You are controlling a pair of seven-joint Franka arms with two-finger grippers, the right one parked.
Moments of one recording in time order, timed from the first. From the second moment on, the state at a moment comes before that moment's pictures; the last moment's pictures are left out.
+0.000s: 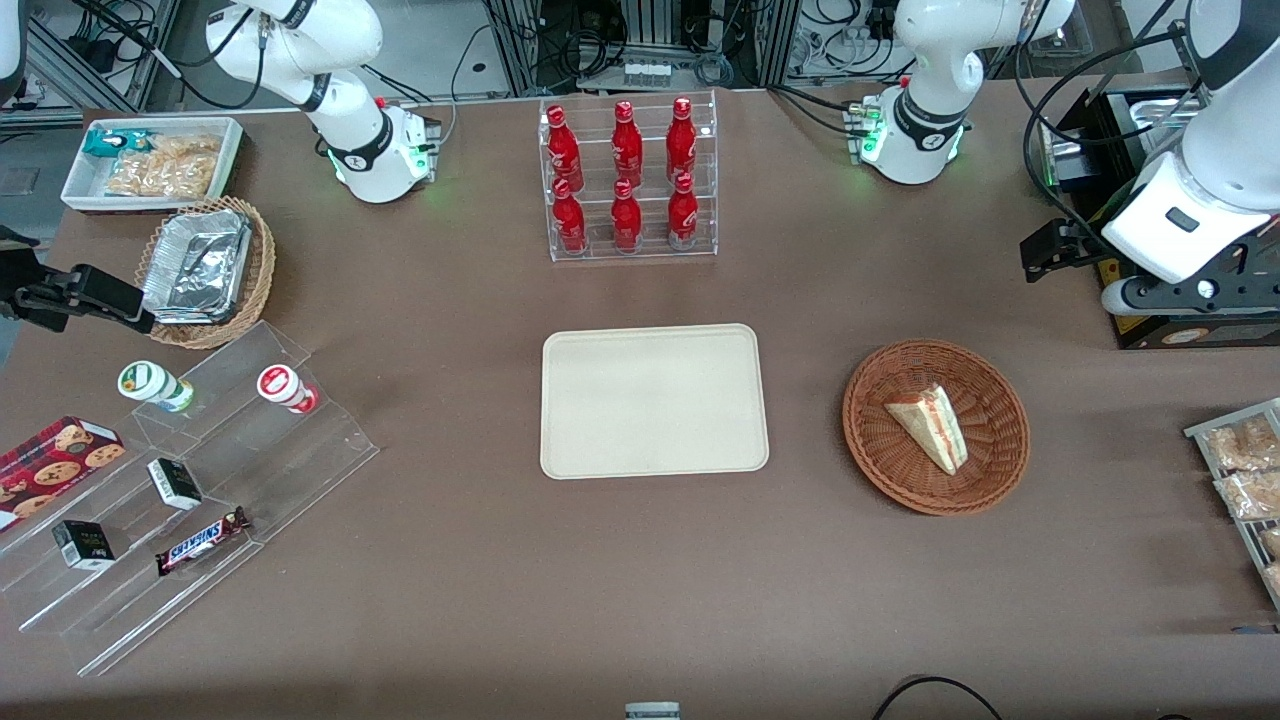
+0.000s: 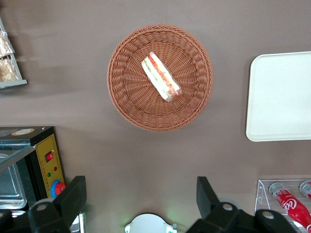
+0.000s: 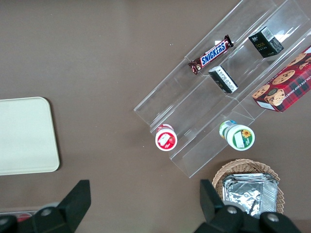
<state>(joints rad) 0.10 0.03 -0.26 -1.51 0.06 1.41 -0.12</state>
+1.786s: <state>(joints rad) 0.05 0.20 -0.18 -2.10 0.06 2.13 -0.69</state>
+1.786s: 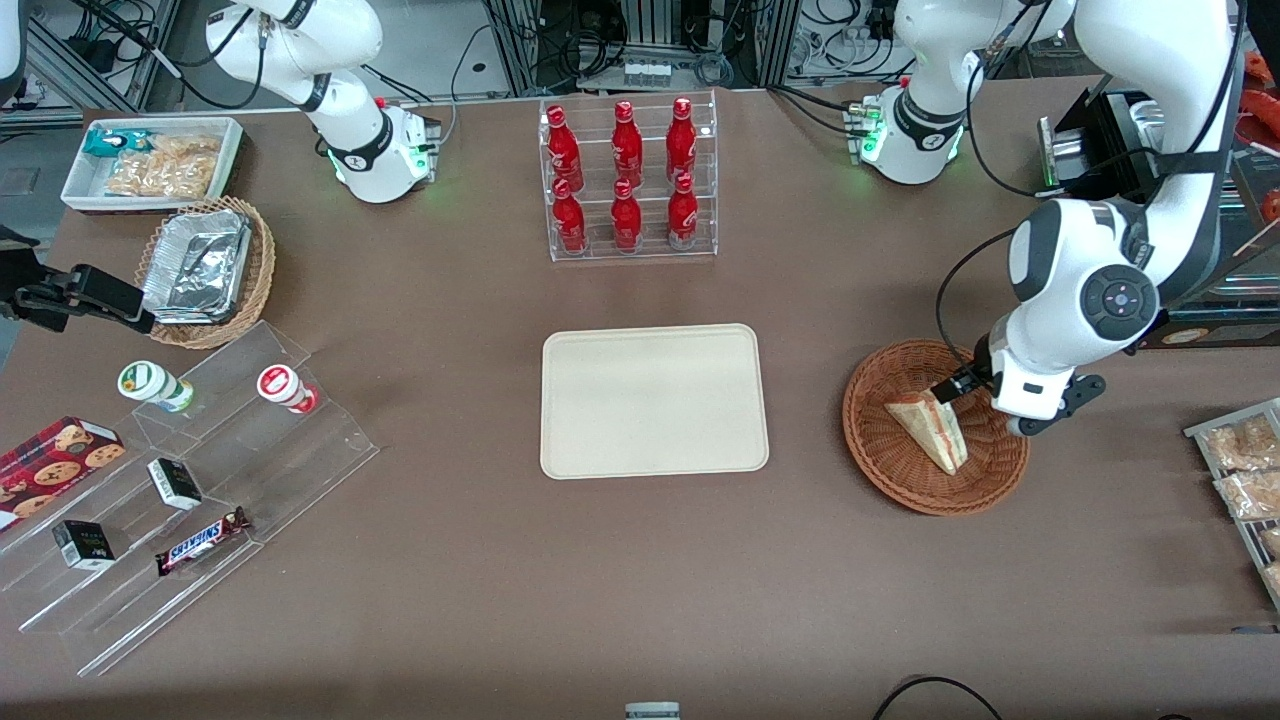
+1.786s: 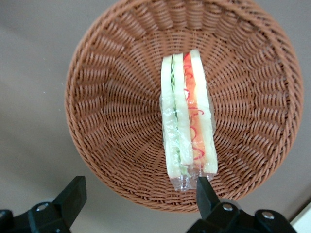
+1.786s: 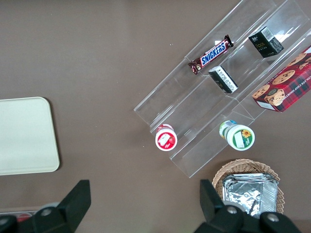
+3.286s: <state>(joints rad) 0.01 0.32 -0.18 -2.02 0.06 2.19 -0.85</state>
